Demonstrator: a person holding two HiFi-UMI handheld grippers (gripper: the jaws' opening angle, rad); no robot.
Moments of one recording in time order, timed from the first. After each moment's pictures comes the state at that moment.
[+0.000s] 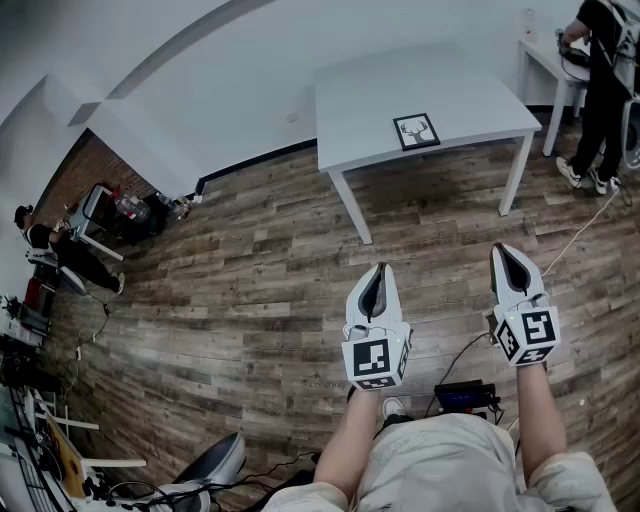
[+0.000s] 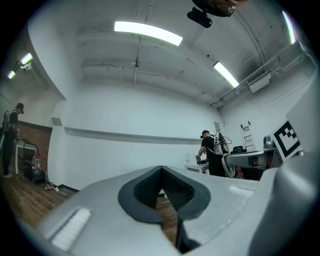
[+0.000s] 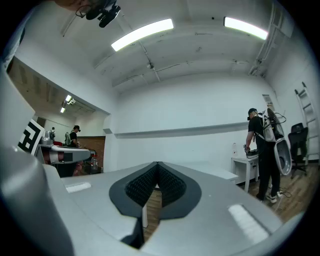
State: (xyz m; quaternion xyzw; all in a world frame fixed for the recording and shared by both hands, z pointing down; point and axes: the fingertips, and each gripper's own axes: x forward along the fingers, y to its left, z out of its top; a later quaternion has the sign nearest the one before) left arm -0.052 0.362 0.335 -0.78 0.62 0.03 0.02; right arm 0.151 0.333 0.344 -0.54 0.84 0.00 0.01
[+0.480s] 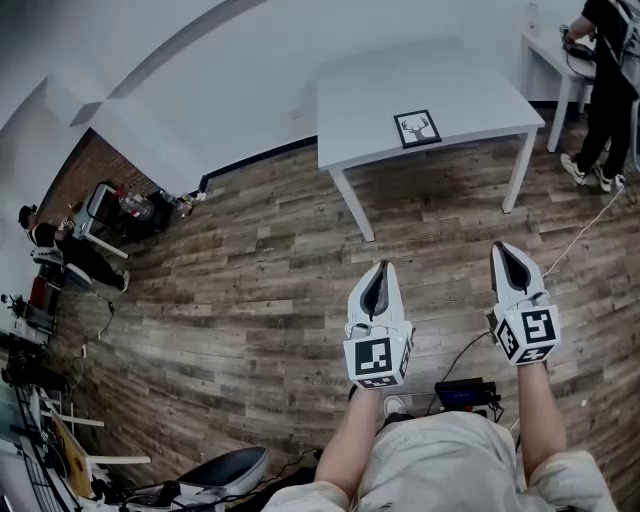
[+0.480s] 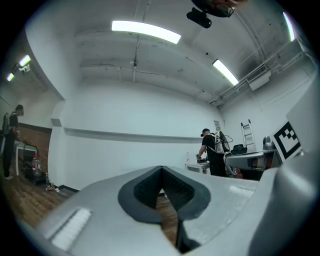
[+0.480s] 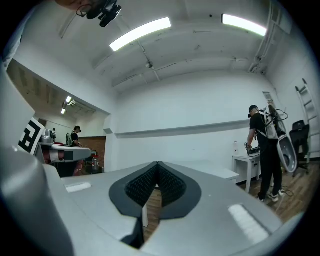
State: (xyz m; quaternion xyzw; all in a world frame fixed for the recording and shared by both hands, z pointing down) left arm -0.039 0.351 0.332 -0.78 0.62 0.02 0.02; right arm 0.159 0.322 0.348 -0.54 0.84 0.00 0.01
